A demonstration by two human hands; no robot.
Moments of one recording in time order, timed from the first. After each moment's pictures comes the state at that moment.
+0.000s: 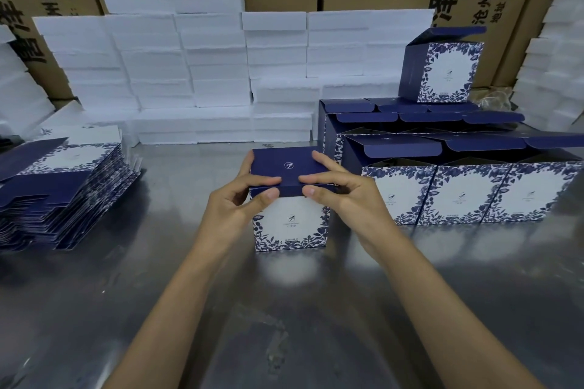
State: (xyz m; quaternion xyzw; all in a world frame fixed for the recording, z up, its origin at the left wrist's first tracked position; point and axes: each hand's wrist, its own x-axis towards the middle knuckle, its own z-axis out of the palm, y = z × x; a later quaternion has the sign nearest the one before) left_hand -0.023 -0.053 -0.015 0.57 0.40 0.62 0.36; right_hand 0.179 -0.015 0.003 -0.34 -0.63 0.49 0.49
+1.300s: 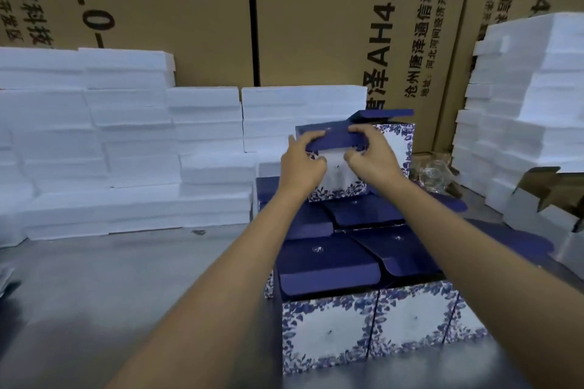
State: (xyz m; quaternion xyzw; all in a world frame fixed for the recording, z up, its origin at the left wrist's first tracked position) left_hand 0.168 0.202 0.119 0.64 0.49 0.55 0.22; right_hand 0.310 0.200 0.136 -0.53 -0.67 0.16 0.49
